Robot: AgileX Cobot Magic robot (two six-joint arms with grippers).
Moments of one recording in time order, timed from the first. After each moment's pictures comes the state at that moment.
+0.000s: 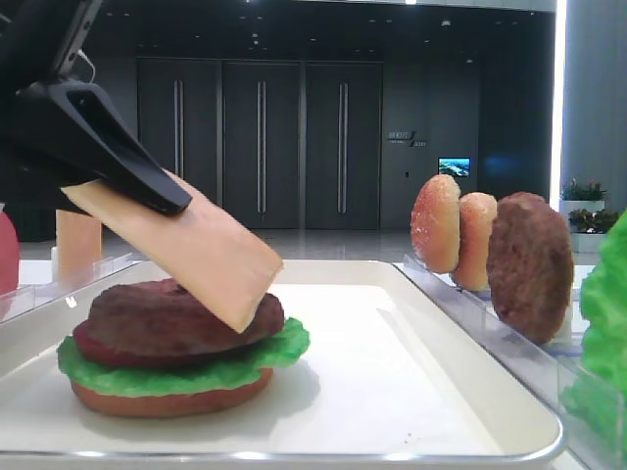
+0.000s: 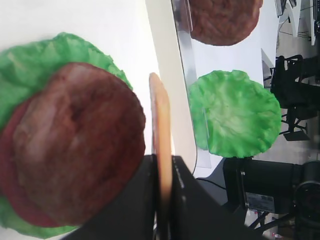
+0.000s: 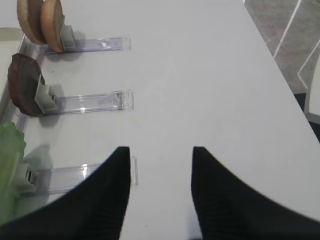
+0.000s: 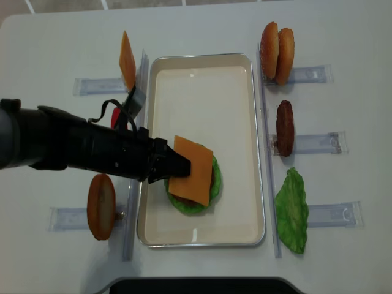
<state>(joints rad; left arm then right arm) -0.27 1.67 -0.61 -1.48 0.87 1.11 -0.08 -0.01 -0.51 0.05 1.14 -0.05</state>
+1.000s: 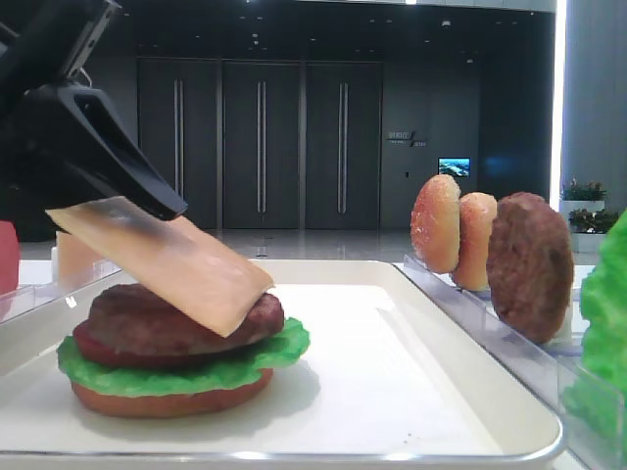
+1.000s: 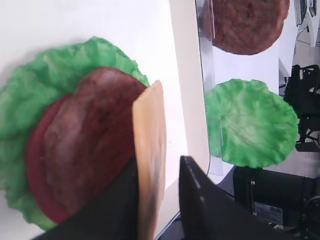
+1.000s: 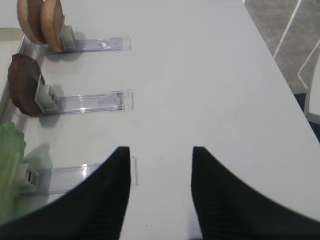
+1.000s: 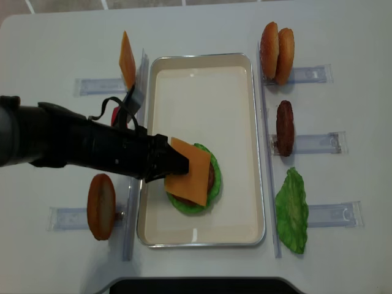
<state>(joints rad) -0.27 1.67 -0.63 -1.43 0.82 1.00 -0.08 -0.01 -0.51 0.05 1.14 -0.05</state>
